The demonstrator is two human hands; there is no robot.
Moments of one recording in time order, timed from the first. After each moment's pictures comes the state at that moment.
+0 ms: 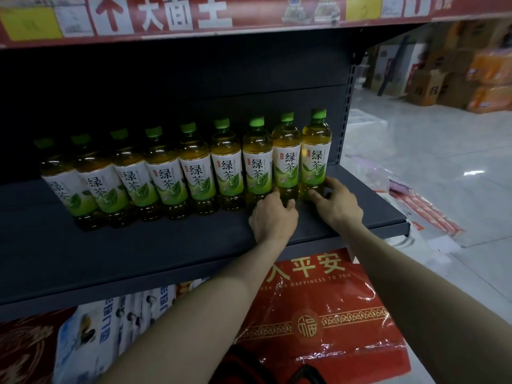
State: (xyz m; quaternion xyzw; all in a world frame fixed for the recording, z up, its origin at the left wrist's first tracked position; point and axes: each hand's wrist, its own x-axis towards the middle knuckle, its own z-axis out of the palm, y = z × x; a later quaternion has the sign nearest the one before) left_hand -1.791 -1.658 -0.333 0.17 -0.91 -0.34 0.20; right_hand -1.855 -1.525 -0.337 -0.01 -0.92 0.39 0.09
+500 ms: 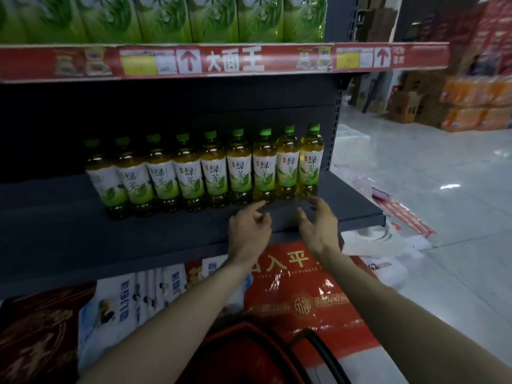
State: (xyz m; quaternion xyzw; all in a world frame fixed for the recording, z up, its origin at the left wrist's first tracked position) left_hand -1.688 -1.712 -0.329 0.07 -0.85 -0.46 0.24; right_hand -1.731 -1.556 -0.335 0.05 -0.85 0.49 0.15
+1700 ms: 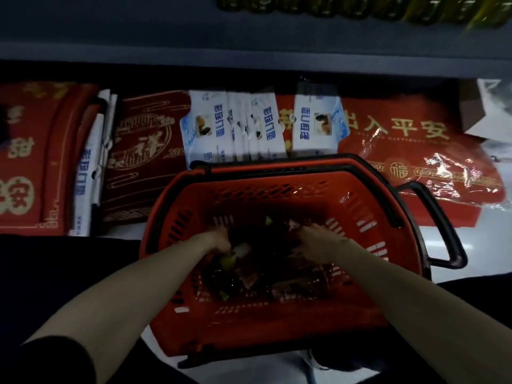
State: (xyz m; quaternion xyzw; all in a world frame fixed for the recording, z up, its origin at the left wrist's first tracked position) left_hand -1.382 -1.922 -0.636 0.25 -0.85 -0.21 -0.40; right_hand -1.503 -1.664 -0.611 0.36 -0.87 -0.01 -0.34
